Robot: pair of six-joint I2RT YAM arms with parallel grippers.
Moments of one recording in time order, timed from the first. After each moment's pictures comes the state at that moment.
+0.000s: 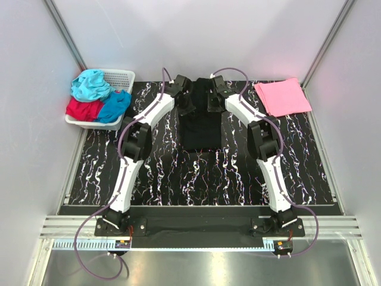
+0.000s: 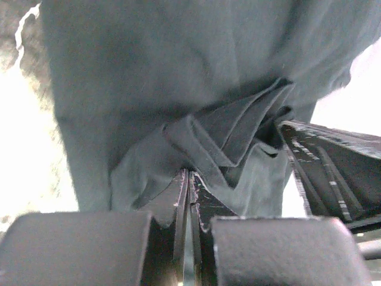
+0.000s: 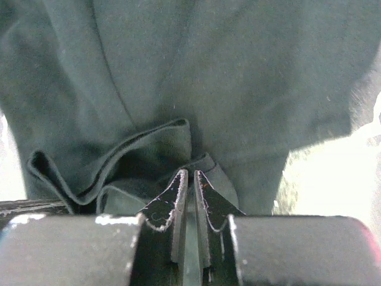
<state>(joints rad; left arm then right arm) -0.43 2.45 2.23 -0.76 0.10 -0.73 0.41 2.45 2.16 -0.57 0.06 0.34</state>
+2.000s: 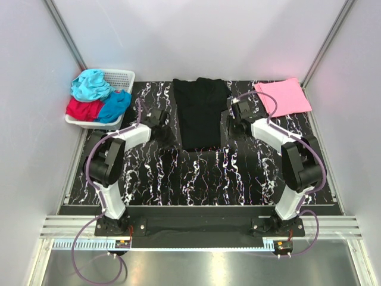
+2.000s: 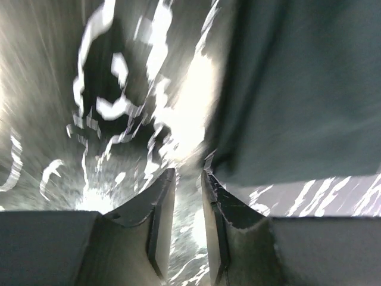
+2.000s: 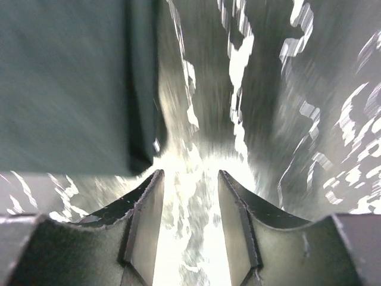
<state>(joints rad) -0.38 1.84 1.16 -0.37 0.16 -0.81 0.38 1.77 1.23 -0.43 0.06 0.39</state>
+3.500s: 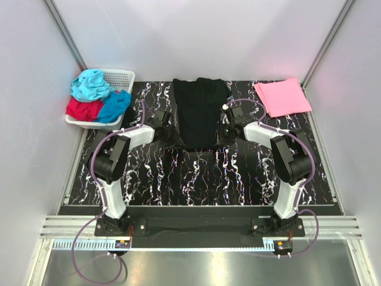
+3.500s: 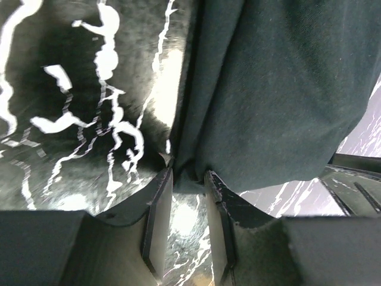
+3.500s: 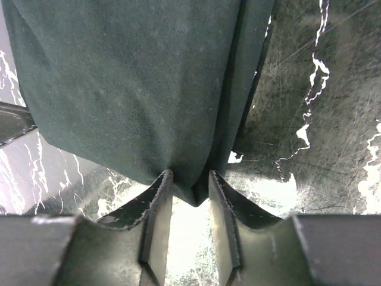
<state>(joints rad) -0.40 1.89 1.13 -0.25 0.25 -0.87 0.41 1.88 1.18 -0.26 -0.23 0.43</state>
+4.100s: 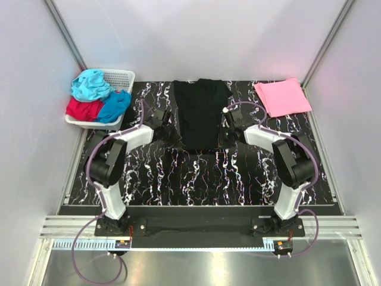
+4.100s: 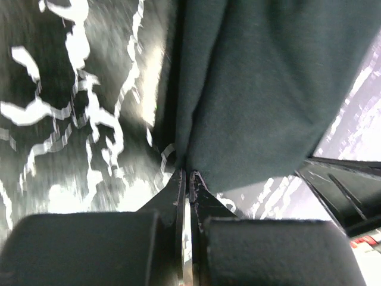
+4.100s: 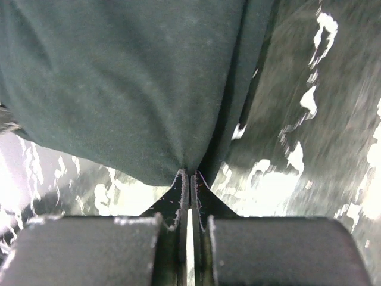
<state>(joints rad) -0.41 1.87 1.14 -0.26 0.27 -0.89 0.43 1.85 1.13 -0.26 -0.21 0.46</state>
